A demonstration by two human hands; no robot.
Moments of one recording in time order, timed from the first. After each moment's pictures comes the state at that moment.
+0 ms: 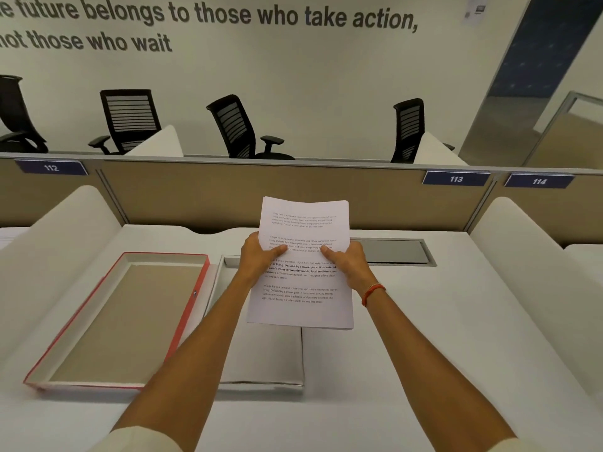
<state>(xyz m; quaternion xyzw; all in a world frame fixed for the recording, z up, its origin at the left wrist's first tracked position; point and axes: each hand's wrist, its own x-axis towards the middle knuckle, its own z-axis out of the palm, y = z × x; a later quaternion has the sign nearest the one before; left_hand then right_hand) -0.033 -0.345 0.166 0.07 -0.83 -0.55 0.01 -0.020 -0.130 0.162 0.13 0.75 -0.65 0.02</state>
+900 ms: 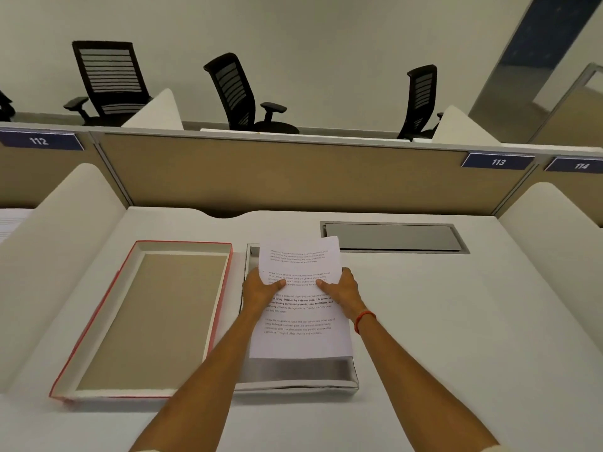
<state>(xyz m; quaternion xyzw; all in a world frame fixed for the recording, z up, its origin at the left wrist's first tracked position) -0.032 -0.448 0.064 0.16 -0.80 -0.57 -0.07 -0.024 -0.249 0.067 0.21 0.80 -0.56 0.09</state>
